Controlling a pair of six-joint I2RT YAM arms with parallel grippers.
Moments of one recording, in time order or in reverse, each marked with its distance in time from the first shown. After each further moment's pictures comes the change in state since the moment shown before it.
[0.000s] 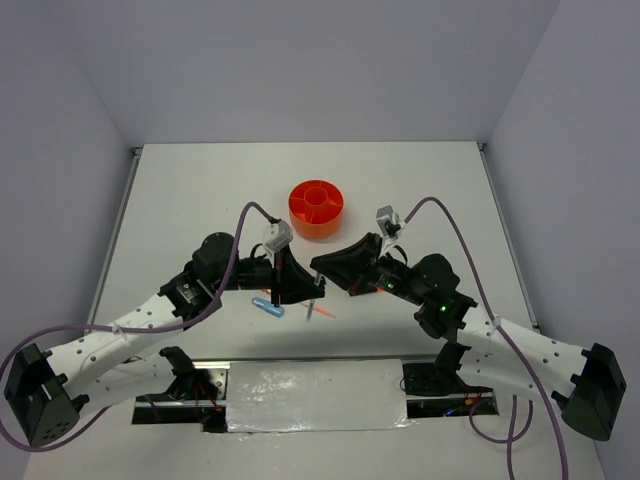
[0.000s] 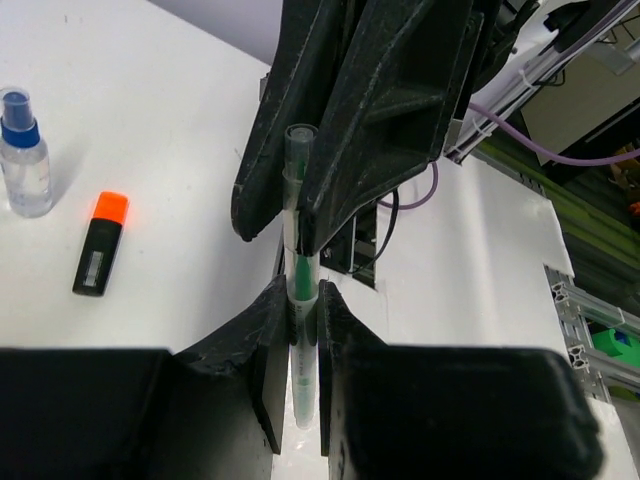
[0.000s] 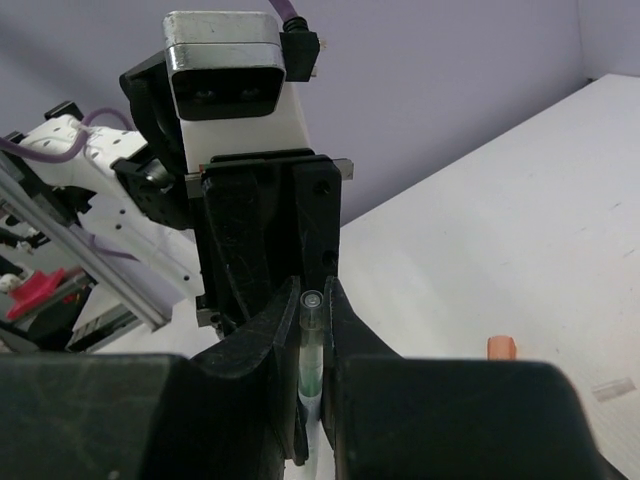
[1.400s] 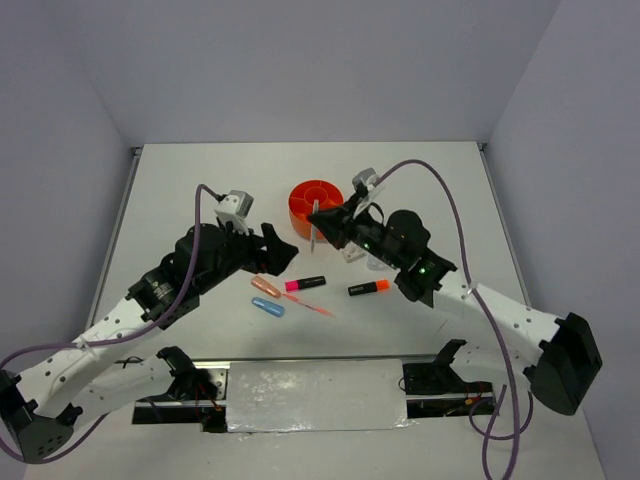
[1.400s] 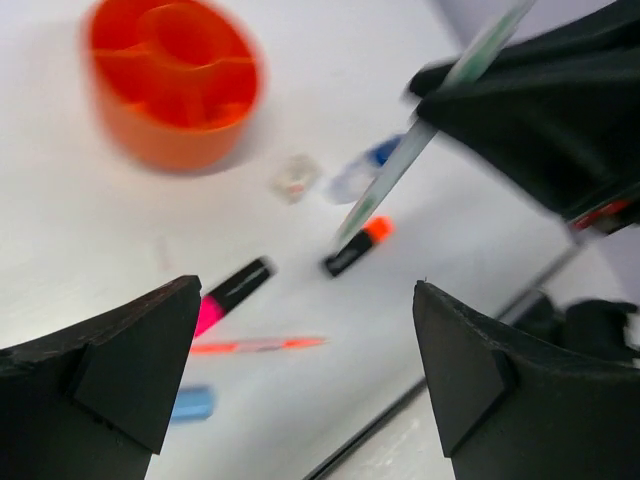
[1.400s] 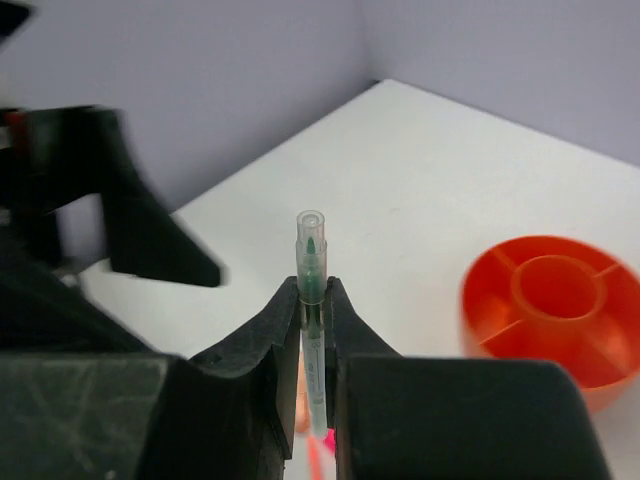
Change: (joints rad) left arm 0.044 -0.099 0.161 -0.459 -0.687 -0.062; right arm -0.117 0.251 0.245 -0.149 0.153 -0.278
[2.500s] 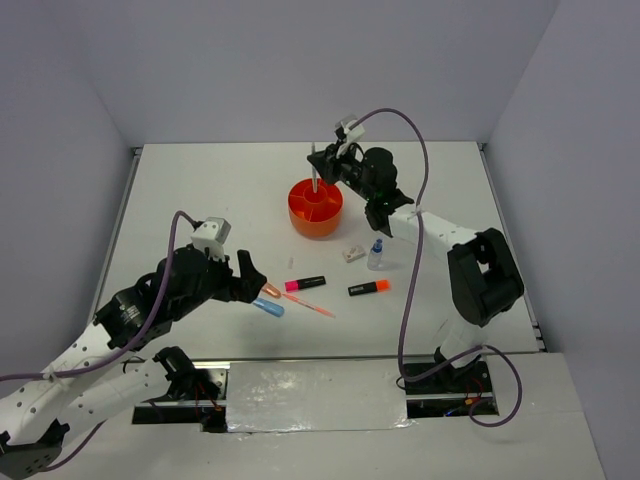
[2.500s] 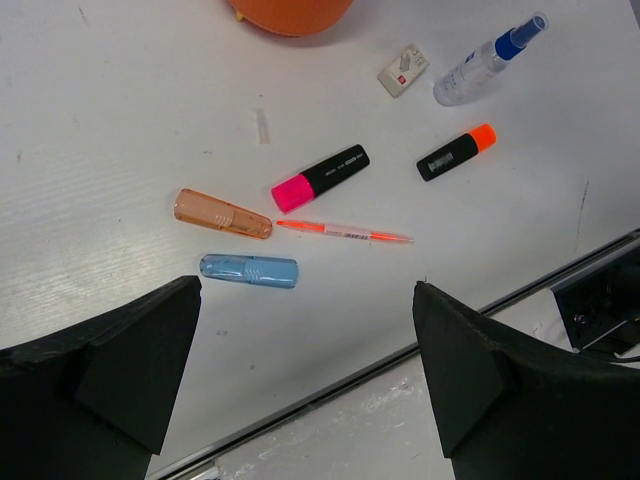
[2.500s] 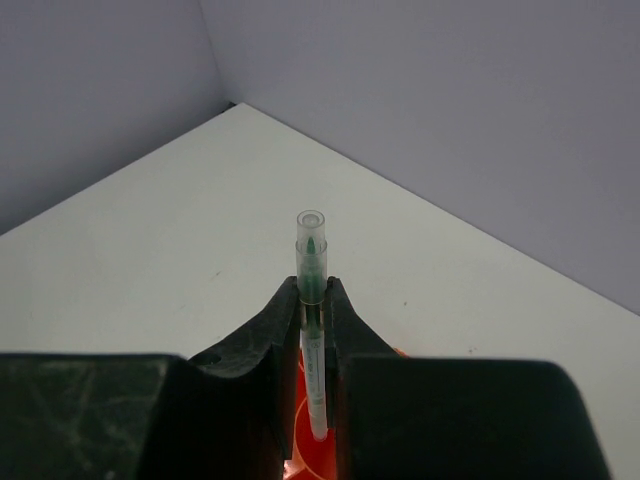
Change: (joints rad) left arm -0.035 -0.192 0.009 -0.471 -0.188 -0.032; right arm -0.282 0.629 0.408 0.205 -0.123 -0.183
